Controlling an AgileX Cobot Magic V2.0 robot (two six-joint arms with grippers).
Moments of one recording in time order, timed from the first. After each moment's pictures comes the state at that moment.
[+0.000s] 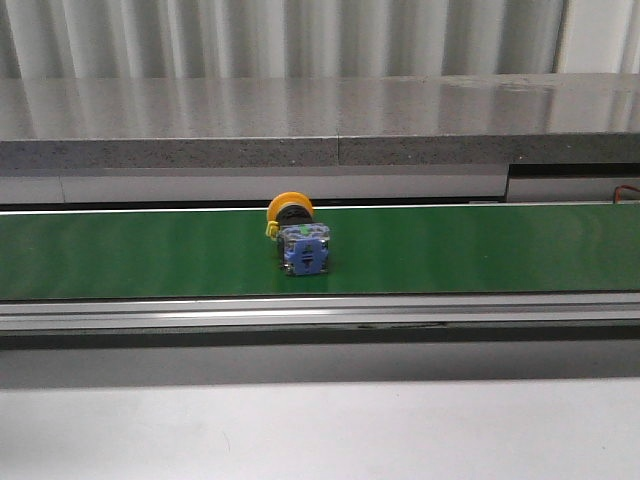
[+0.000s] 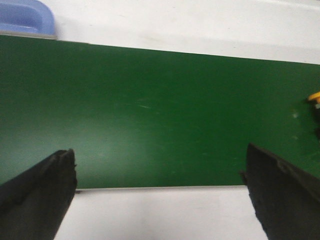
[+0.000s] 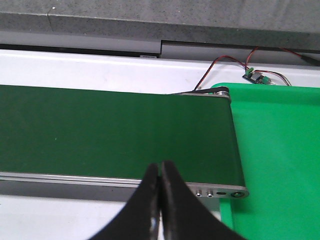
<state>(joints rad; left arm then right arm) -0.25 1.13 -0.85 -0.05 0.65 -0.22 -0.19 0.47 -0.54 0.26 0.58 -0.29</state>
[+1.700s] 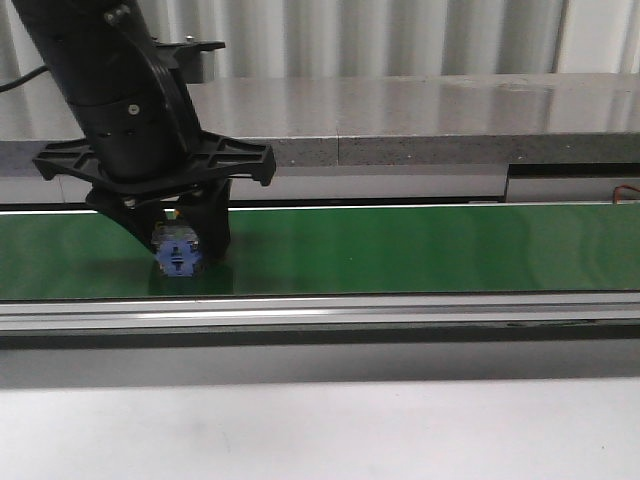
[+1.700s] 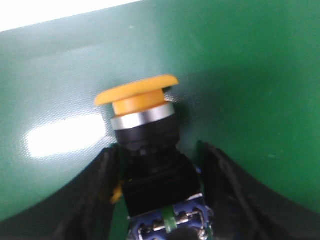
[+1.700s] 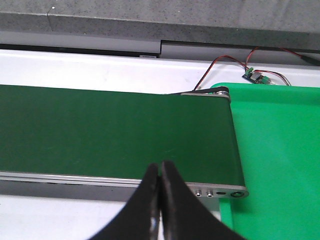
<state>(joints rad) -0.61 1.77 -1.21 0.17 0.68 -0.45 -0.19 0.47 -0.54 0.26 0.58 -0.29</state>
